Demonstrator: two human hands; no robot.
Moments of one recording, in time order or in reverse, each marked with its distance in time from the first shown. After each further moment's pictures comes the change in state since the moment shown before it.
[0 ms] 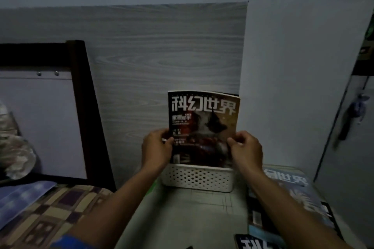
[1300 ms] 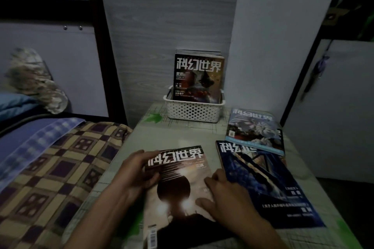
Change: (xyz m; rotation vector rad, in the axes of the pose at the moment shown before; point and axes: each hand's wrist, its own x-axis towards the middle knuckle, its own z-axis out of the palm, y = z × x) left_hand -0.262 0.014 -0.139 -0.863 -0.288 -1.014; right_hand -0.304 0.009 -0.116 -0.862 -0.813 -0.285
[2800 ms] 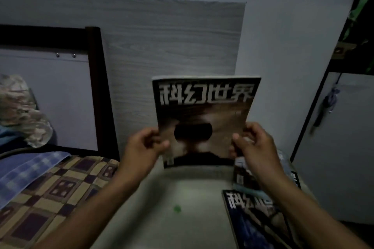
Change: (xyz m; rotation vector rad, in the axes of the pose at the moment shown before) left_hand 0.061 0.107 0.068 0.509 -0.024 0.952; right_hand 0.130 0.046 -0.137 1.226 0.679 -0.035
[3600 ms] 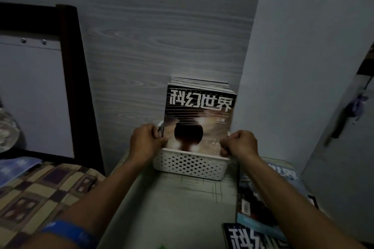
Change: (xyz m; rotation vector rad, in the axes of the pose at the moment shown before) left_hand 0.136 -0.122 0.059 0.540 0.089 -0.163; right_hand 0.145 0.104 0.030 -0.329 0.111 0.351
